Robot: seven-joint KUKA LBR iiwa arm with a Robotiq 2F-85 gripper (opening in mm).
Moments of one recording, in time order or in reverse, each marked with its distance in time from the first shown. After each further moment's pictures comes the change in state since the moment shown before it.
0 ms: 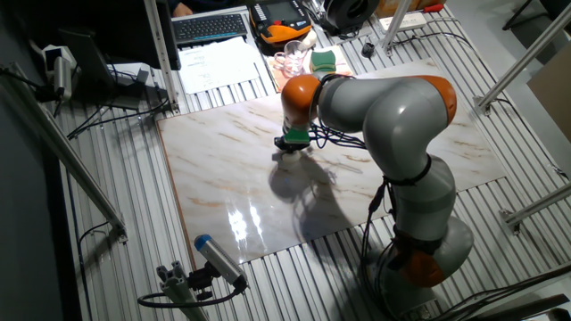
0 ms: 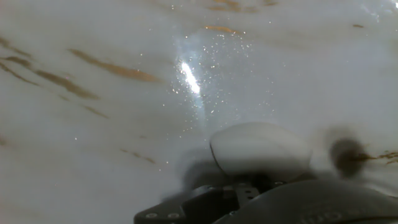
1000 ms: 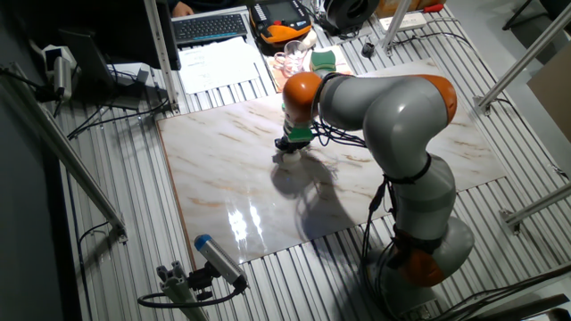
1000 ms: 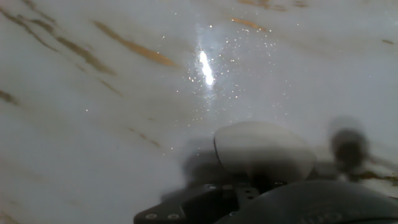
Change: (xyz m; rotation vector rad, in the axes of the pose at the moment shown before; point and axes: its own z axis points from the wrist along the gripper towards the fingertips) arm 0.003 -0.001 0.002 -0.040 0.034 -0.156
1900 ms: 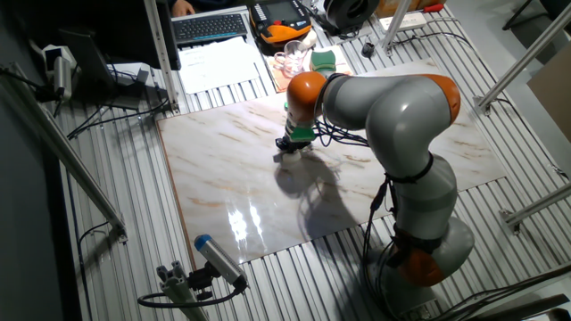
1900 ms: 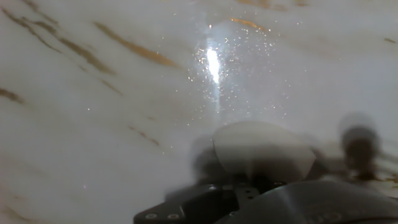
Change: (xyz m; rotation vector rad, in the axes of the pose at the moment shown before) arm -0.005 -0.002 -0.008 -0.022 -0.004 -0.020
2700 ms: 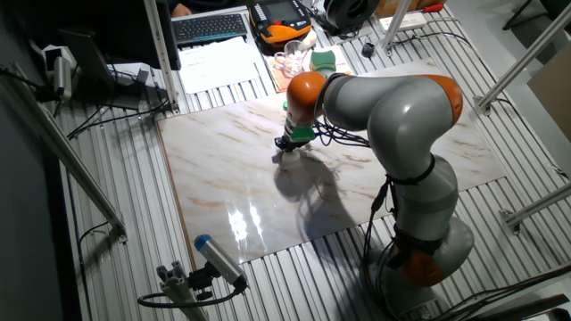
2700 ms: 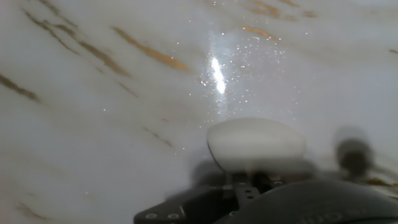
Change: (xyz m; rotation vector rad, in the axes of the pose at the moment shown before) arm -0.001 0.017 -0.003 -0.005 -0.027 -0.009
